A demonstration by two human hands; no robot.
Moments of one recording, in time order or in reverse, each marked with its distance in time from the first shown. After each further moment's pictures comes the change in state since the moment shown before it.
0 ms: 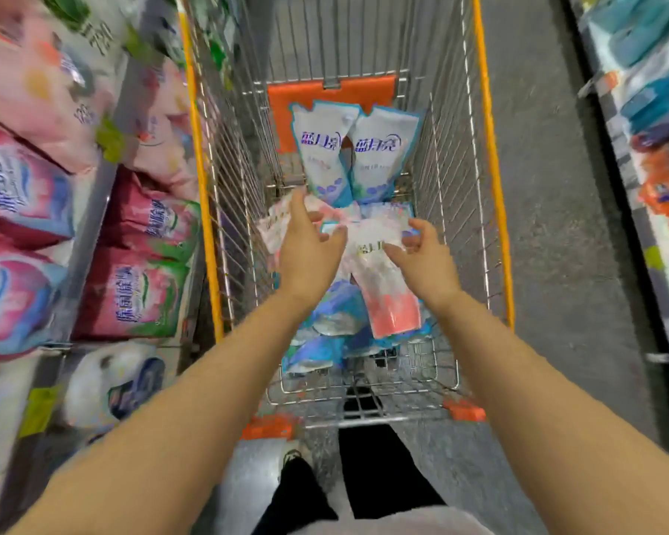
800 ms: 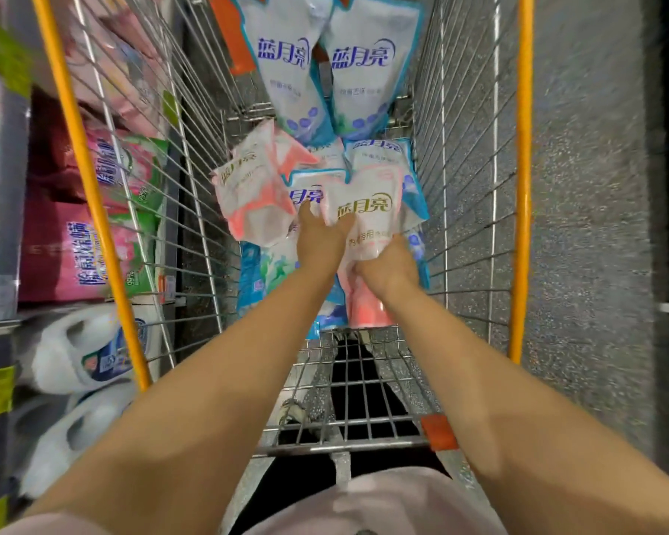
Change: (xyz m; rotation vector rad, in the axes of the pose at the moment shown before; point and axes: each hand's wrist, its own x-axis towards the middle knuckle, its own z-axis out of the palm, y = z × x) left_hand 0.045 -0.073 0.127 -0.271 -0.093 -0.525; right_hand 0.065 0.083 0.052 -0.140 -0.123 0.393
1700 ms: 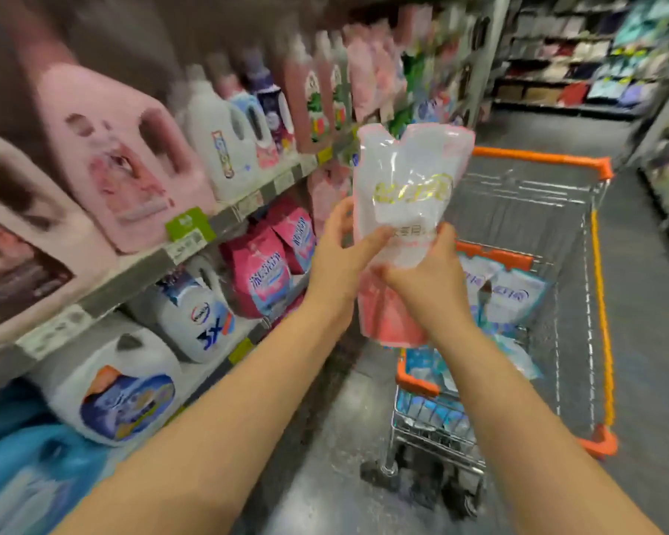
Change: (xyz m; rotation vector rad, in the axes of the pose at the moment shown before) left_hand -0.413 0.010 -0.348 -0.580 0.132 0.971; right_hand -0.487 -0.051 0.052 0.212 0.132 -1.215
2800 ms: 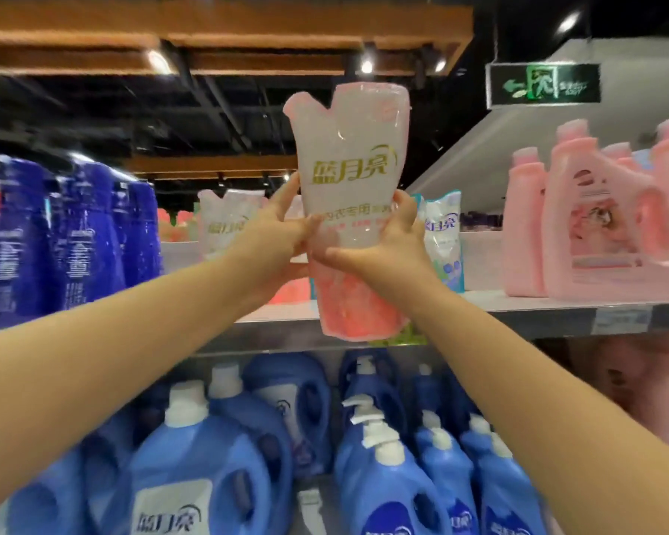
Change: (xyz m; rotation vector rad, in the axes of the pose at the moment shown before) left_hand -0.289 0.531 -0.371 0.707 0.749 0.470; right_hand -0.298 -0.549 0.246 0.647 -0.735 -0.922
